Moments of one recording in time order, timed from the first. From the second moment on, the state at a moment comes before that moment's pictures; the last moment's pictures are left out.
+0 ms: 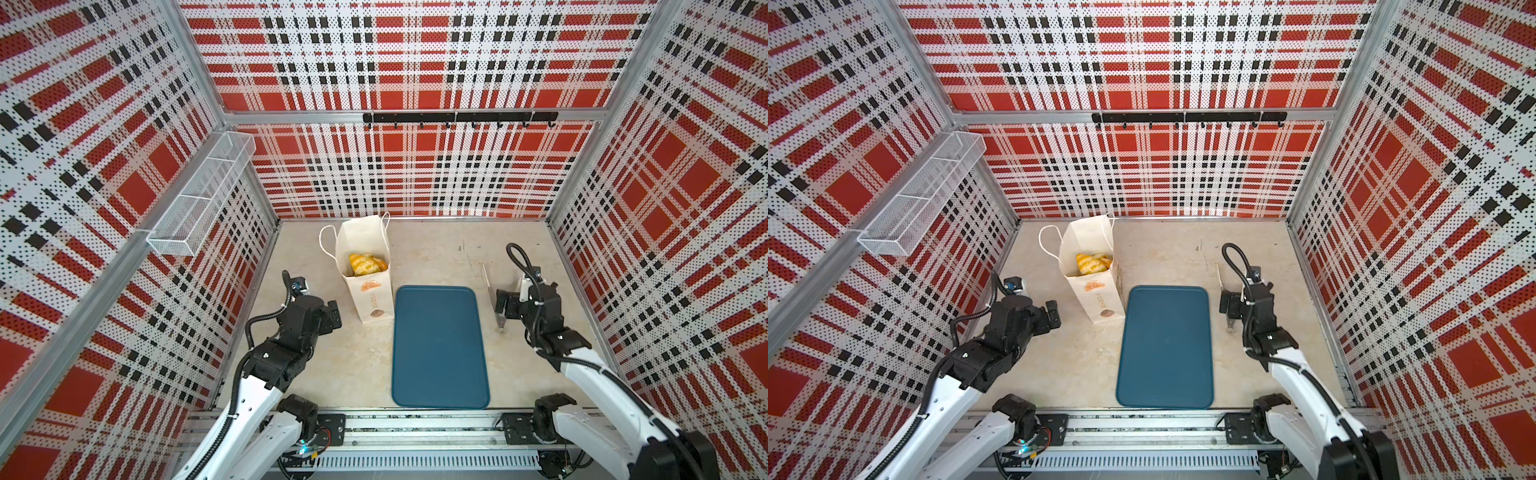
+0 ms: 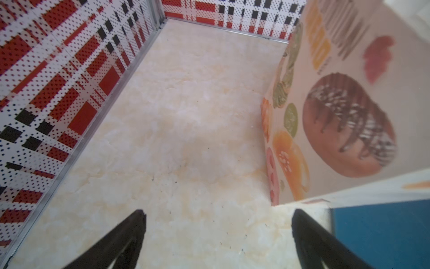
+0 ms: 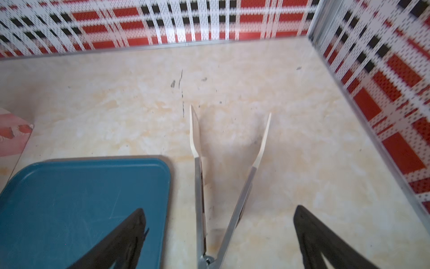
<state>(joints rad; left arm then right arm) -0.37 0.68 0.65 -0.63 -0.48 -0.41 0.22 0.88 0.43 -0.01 0.25 0.12</state>
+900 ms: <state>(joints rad) -0.21 1.54 0.30 0.96 -0.46 0.12 0.11 1.62 0.32 1.05 0.23 -0.12</state>
